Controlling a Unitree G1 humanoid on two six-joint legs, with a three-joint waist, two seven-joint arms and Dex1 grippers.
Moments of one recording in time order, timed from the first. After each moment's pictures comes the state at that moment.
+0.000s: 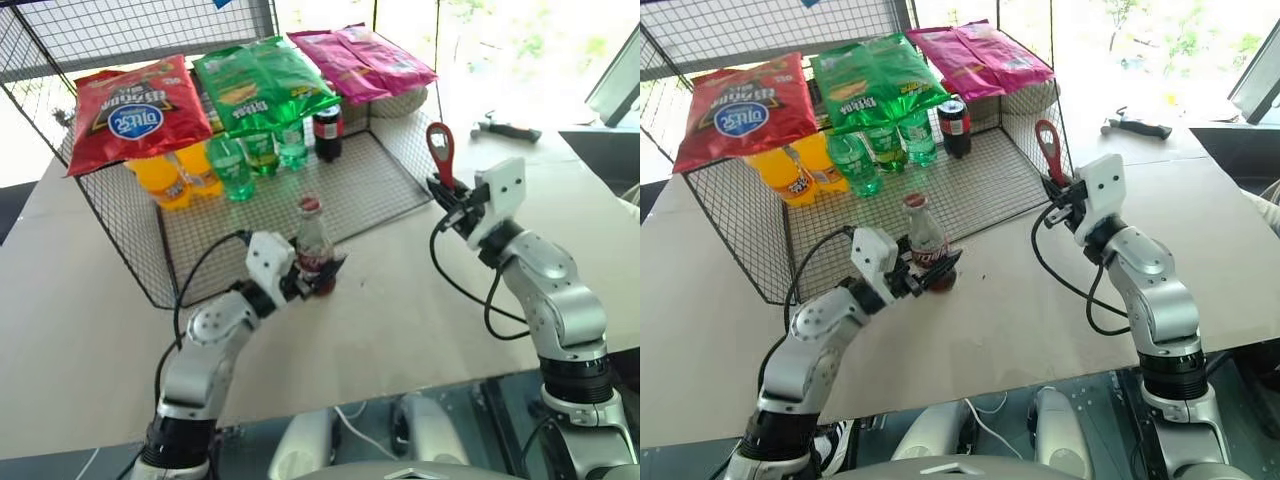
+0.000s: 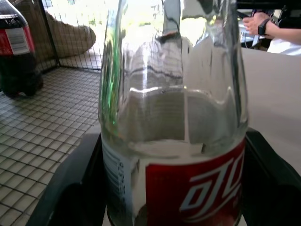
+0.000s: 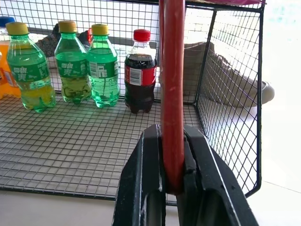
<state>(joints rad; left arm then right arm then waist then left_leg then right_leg) -0.06 0.35 -0.05 -0.31 -0.26 0.14 -0.60 -0.39 -0.33 -0.01 -0.32 0.32 0.46 0.39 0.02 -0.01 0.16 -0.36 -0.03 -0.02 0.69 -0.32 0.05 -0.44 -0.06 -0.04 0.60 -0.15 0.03</state>
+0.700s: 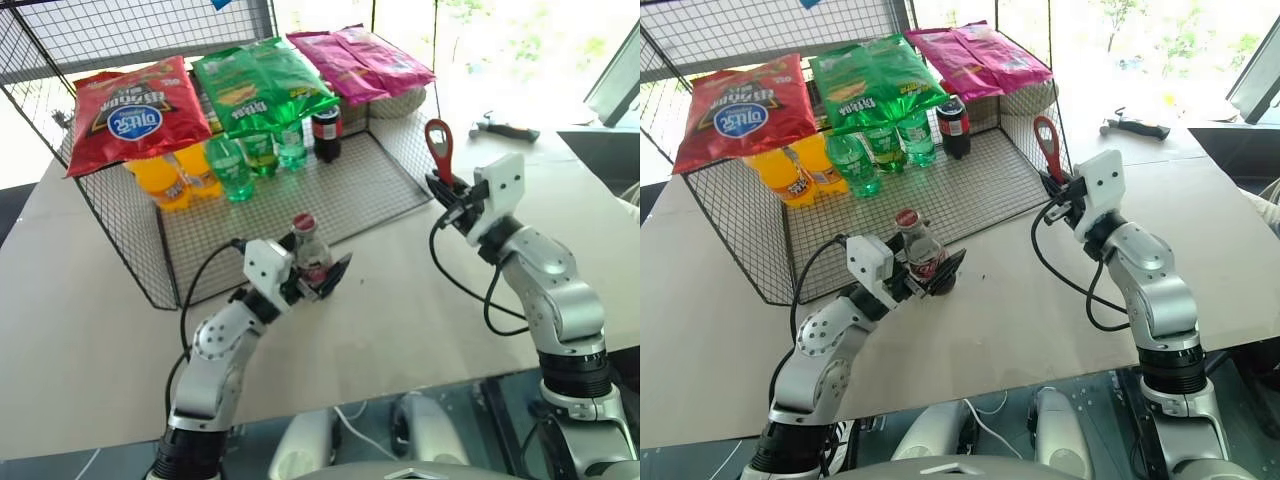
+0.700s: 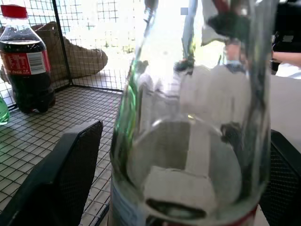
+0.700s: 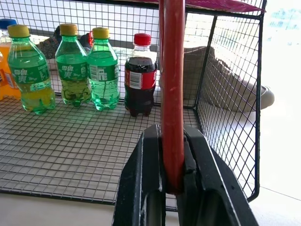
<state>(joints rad) -0.03 0.28 -0.04 -0.34 -0.32 0.07 -0.57 -0.41 -0.34 -0.01 -0.29 0.31 0.44 0.41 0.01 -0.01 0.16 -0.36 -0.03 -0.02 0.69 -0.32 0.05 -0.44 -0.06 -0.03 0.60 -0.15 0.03</state>
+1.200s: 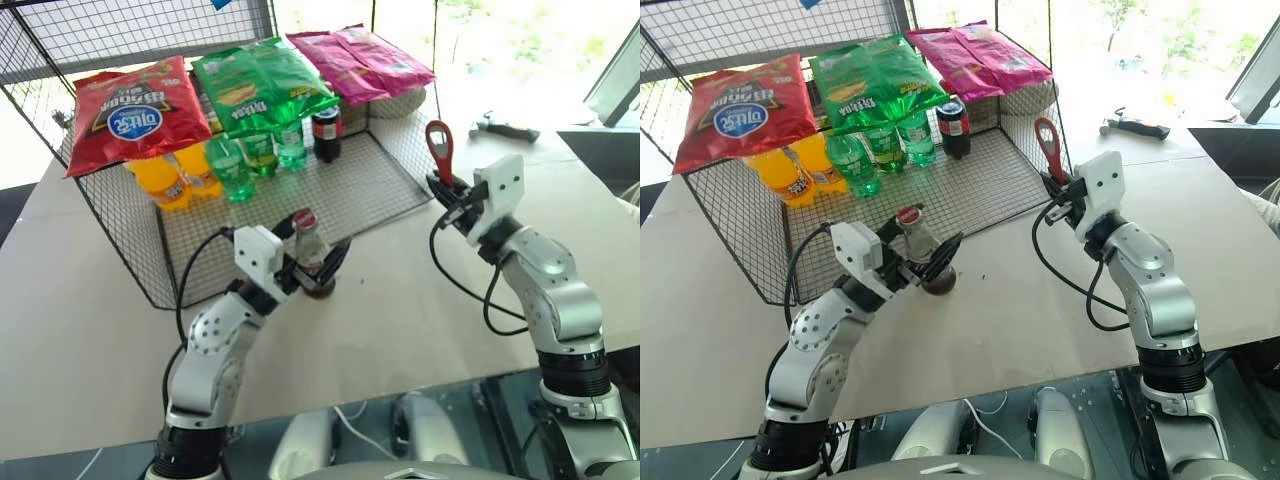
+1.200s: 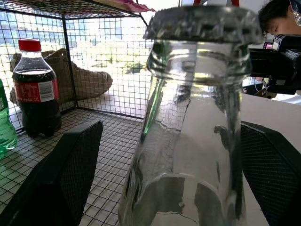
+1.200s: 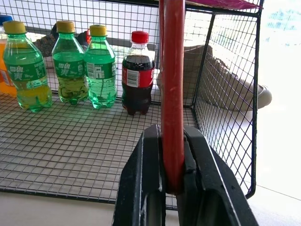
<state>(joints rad) -0.04 0.28 -0.02 -0.39 -0.35 0.10 -0.55 -0.41 -0.34 -0.01 -0.27 0.29 0.42 0.42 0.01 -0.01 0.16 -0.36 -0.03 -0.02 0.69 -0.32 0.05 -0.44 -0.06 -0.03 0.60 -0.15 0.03</state>
